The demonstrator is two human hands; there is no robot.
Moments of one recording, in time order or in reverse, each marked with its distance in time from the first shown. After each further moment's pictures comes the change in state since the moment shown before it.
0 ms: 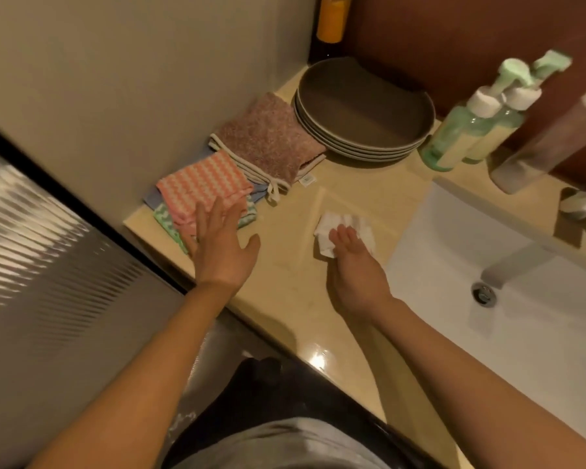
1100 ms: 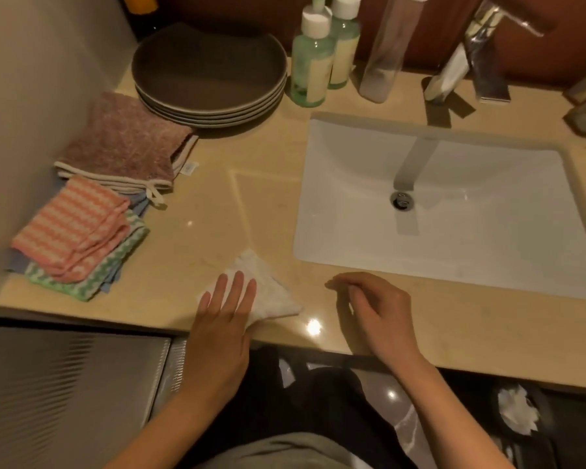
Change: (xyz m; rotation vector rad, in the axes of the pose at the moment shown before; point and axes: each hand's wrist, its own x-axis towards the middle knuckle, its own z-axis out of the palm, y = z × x) left_hand -0.105 -0.012 0.048 0.250 -0.354 0.804; right_hand -0.167 0.012 -0.003 0.763 0.500 0.526
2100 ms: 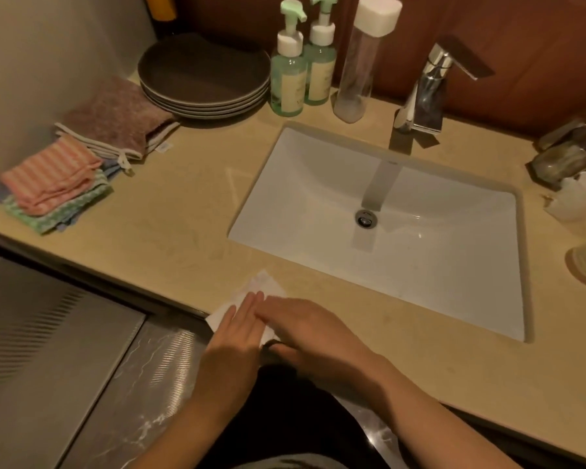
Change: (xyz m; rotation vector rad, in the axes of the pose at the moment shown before) left_hand -0.013 0.179 0.046 -0.024 0.025 -0.126; right_hand -0.009 0.029 -0.089 -0.467 -0.788 -0.606
